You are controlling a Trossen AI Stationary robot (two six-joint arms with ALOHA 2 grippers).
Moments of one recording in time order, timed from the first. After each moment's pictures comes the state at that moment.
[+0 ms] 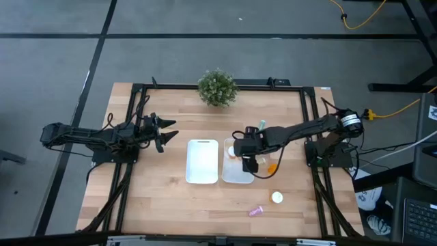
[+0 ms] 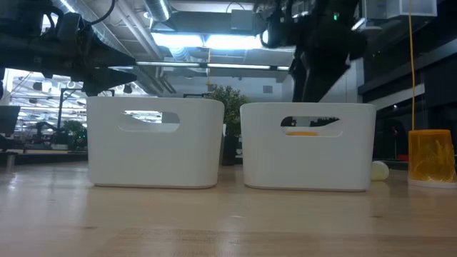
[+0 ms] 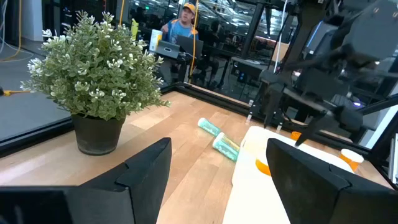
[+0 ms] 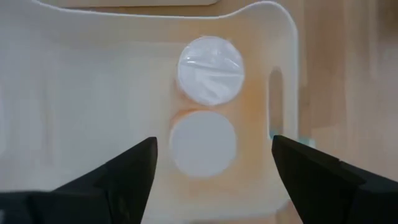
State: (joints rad) left arm 0.03 0.33 0.01 0.32 -0.33 -0.29; right arm 0.16 1.68 1.26 -0.85 0.21 0.19
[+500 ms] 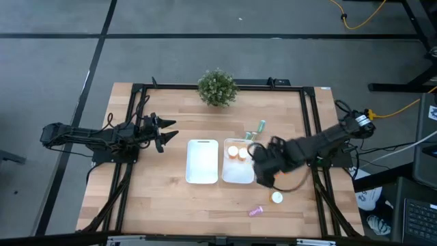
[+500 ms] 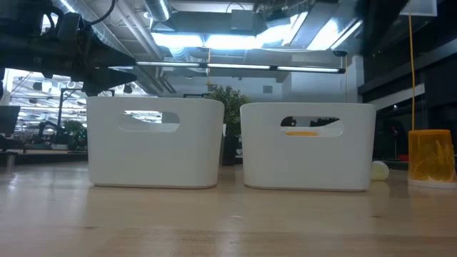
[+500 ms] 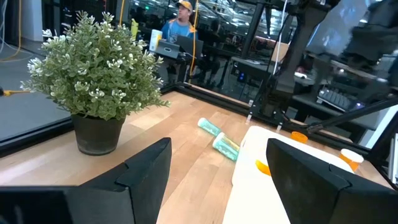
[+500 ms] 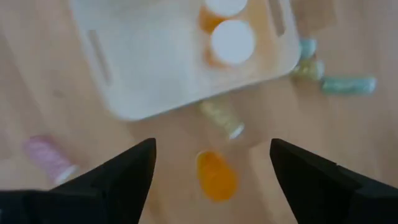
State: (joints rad) left arm 0.03 0.33 0.01 0.32 -0.33 -0.29; right arm 0.46 1.58 1.44 -1.28 0.26 0.81
